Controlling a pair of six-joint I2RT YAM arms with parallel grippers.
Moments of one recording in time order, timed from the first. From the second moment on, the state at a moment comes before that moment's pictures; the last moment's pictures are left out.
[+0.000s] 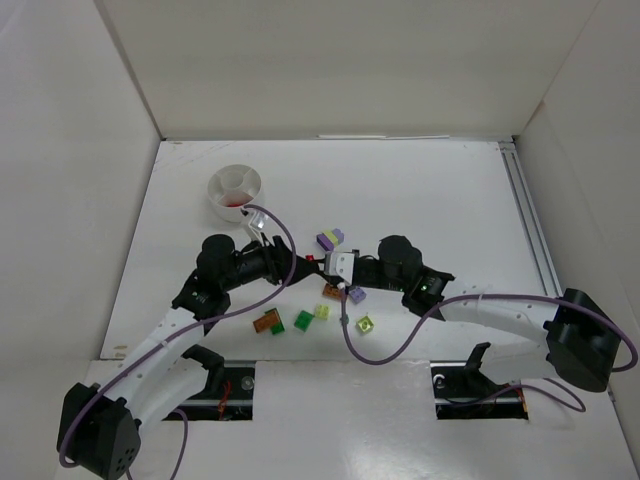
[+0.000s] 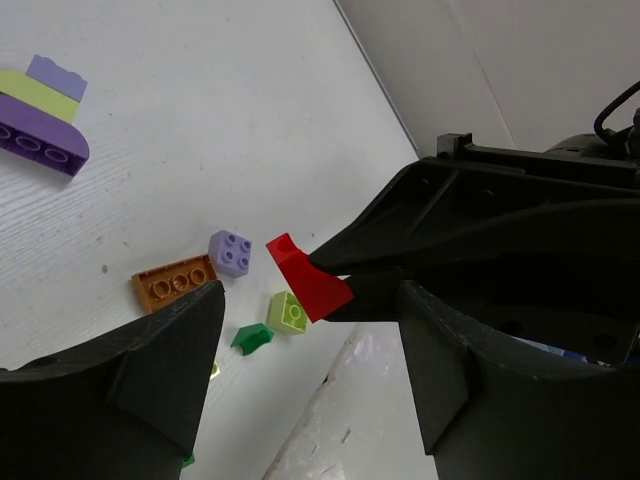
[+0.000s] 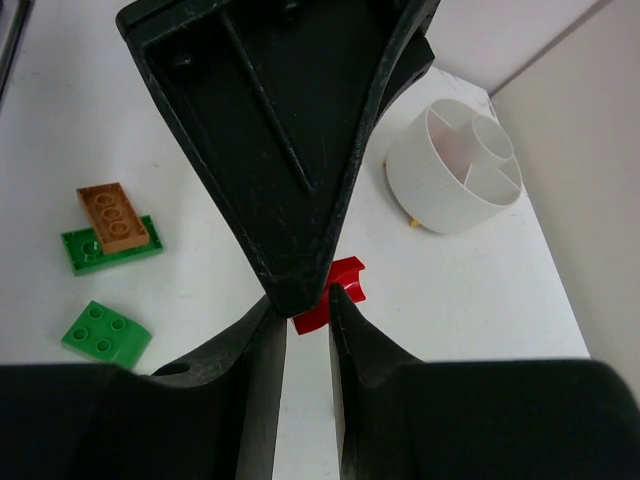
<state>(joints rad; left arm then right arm) -0.44 0.82 0.45 0.15 0.60 -0.69 0.96 1.28 0.70 0.44 -0.38 -0.58</state>
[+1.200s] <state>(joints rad) -0.44 0.89 0.45 0.25 0.65 -0.68 0.96 1.34 0.72 0.46 -0.23 -0.51</state>
